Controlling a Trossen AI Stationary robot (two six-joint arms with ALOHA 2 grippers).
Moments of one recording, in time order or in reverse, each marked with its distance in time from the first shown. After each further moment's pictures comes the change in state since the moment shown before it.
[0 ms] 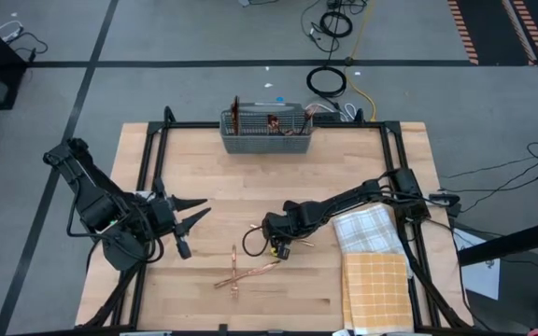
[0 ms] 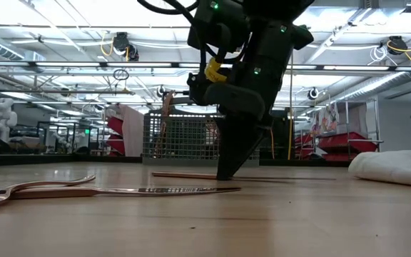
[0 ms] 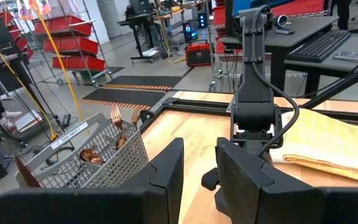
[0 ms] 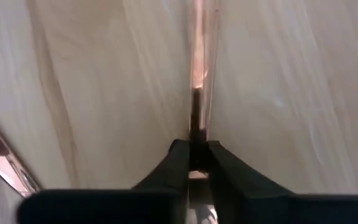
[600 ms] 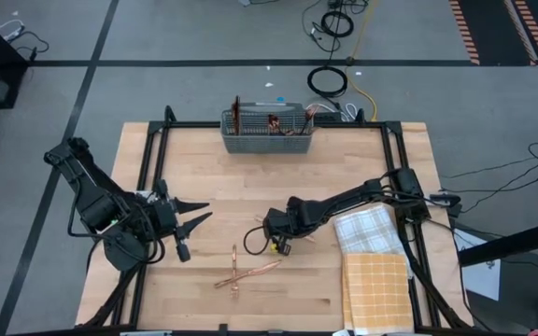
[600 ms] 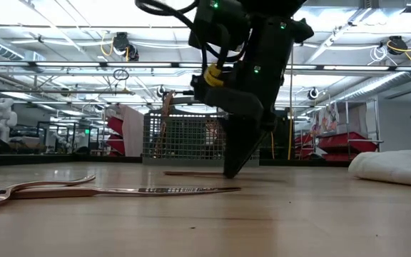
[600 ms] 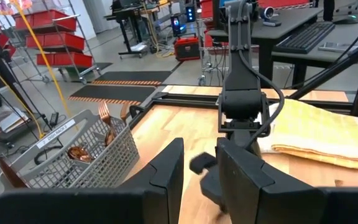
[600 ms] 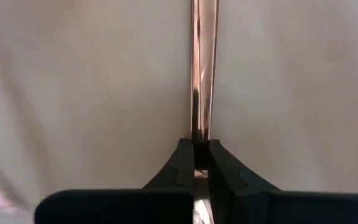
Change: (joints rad) left arm 0.000 0.000 0.000 -0.015 0.060 0.000; right arm 0.004 -0.086 0.036 -0.068 0.069 0.066
